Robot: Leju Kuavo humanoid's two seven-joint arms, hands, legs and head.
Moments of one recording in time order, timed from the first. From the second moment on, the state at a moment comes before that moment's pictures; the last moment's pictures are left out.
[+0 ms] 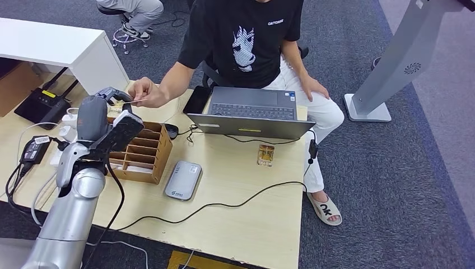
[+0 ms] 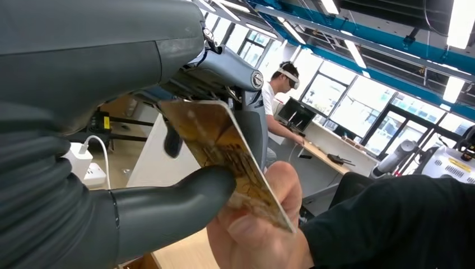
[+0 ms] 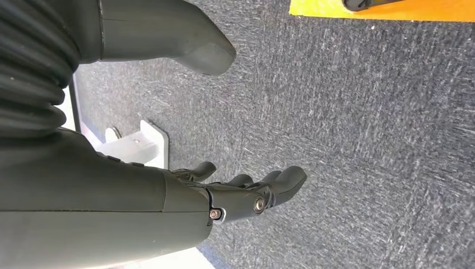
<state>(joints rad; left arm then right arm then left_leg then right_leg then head) -0.46 0.14 -0.15 -1.33 -0.71 0.20 -0.13 -0.05 0.07 -0.36 -0.20 0.60 -0.33 0.17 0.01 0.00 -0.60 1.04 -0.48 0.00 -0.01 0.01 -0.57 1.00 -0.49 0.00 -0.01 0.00</state>
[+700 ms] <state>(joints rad) -0.43 0.17 -0.20 -1.34 -0.75 0.16 -0.13 -0.05 0.08 -0.38 -0.20 0.61 -0.32 0.17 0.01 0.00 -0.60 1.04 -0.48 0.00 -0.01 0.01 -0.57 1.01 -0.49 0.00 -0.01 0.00</state>
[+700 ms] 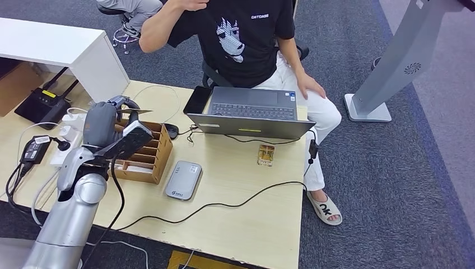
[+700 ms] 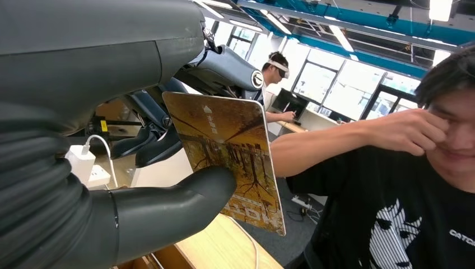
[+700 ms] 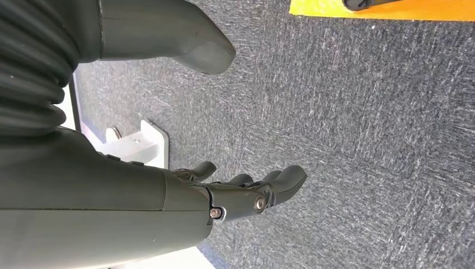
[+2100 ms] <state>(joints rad) -0.28 0.25 -0.37 -1.22 -0.77 0.03 -0.07 -0.05 0.09 -0.42 -0.20 0.67 -0.31 0.17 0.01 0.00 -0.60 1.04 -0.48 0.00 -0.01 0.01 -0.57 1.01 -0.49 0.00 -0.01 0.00</state>
